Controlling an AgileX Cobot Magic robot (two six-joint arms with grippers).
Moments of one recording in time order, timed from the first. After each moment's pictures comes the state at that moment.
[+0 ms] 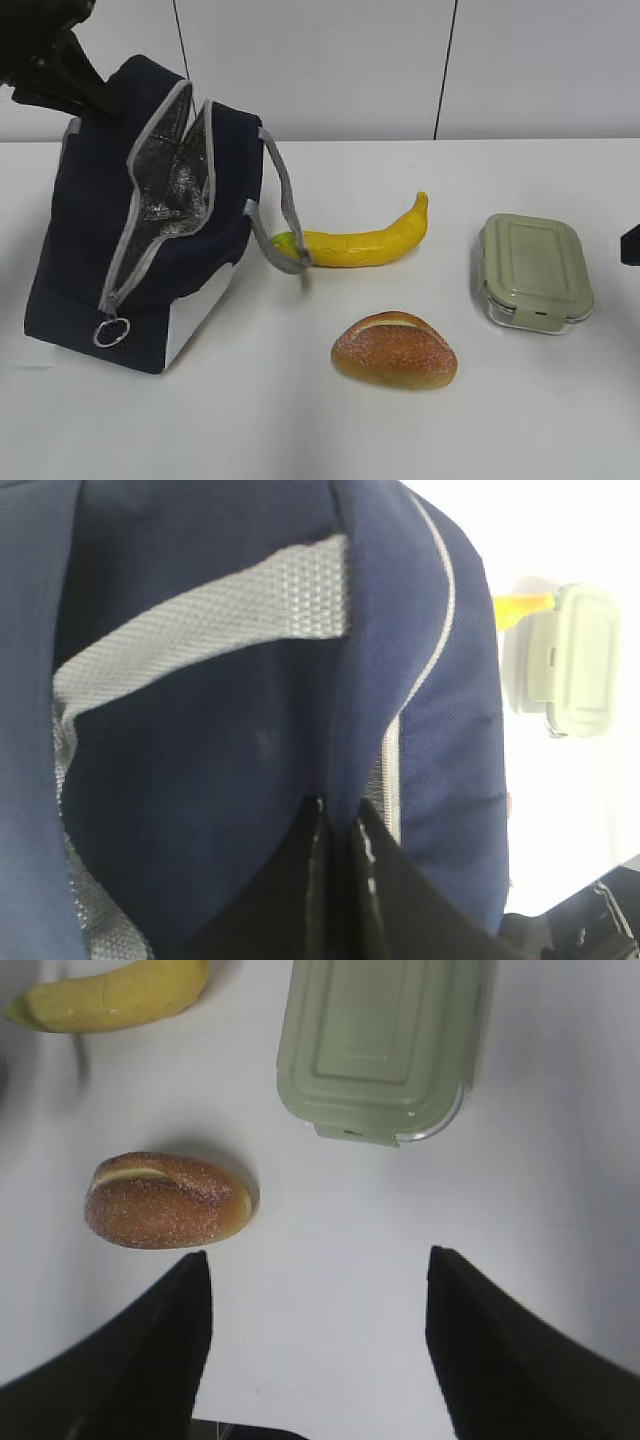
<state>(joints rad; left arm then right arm) -0.07 1.77 -1.60 -0.62 1.22 0.11 -0.08 1.11 -0.80 0.43 0.88 -0.19</state>
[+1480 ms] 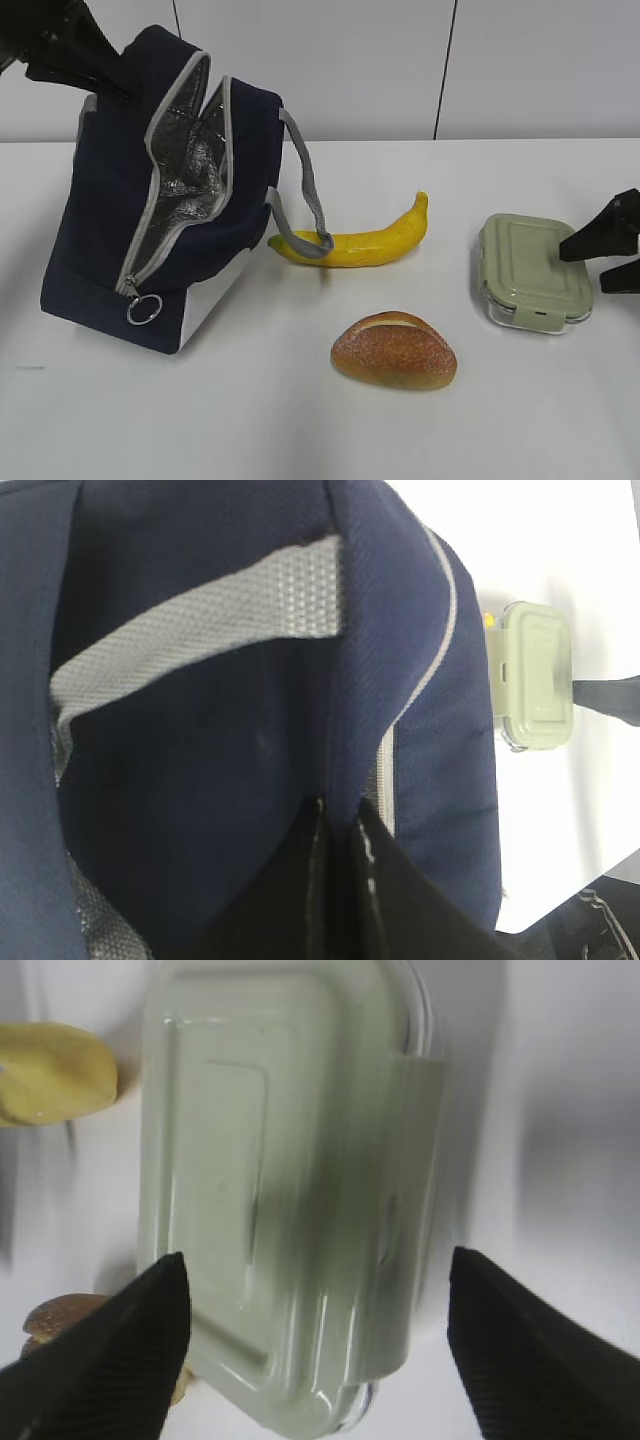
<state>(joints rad) -0.11 1.73 -1.61 -0.64 1.18 0.13 -0.37 1.89 -1.03 0.99 0.94 -0.91</state>
